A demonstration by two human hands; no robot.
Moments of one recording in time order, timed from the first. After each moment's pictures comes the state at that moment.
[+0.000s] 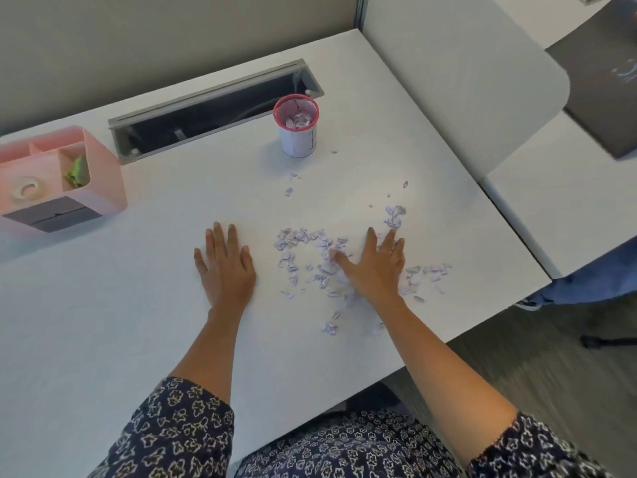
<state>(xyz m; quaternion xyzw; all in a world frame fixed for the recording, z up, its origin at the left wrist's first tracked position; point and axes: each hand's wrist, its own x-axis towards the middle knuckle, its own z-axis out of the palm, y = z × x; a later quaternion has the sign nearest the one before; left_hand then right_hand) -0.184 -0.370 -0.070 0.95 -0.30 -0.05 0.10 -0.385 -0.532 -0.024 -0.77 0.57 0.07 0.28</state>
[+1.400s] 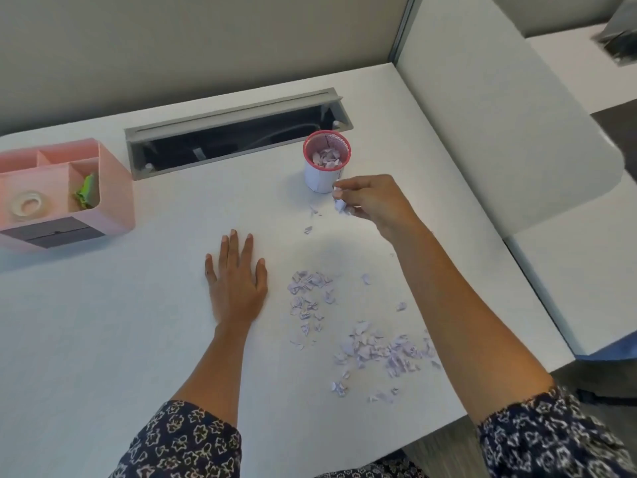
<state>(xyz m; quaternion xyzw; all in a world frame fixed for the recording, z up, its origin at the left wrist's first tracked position) -0.146 -0.404 -0.073 0.94 -0.32 -0.04 0.12 -0.242 -0.645 0.079 -0.61 0.46 -0.09 0.64</state>
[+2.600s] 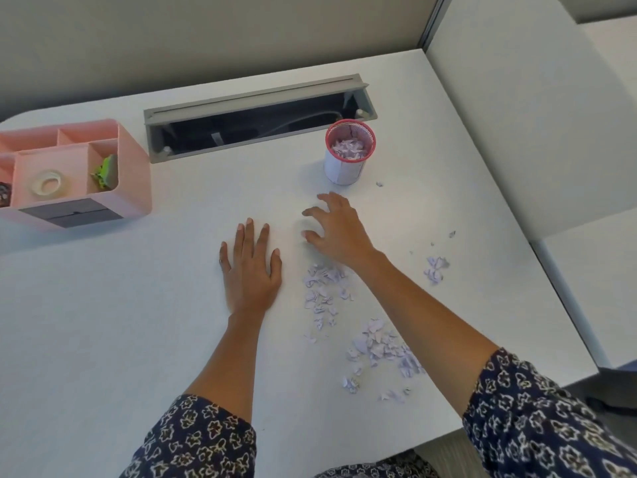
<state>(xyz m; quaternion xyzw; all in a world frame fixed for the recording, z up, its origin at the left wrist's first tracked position) -0.144 -0.405 -0.072 0.94 -0.31 -0.05 0.13 -0.213 -0.592 -0.024 -0.95 0.23 0.03 0.23</state>
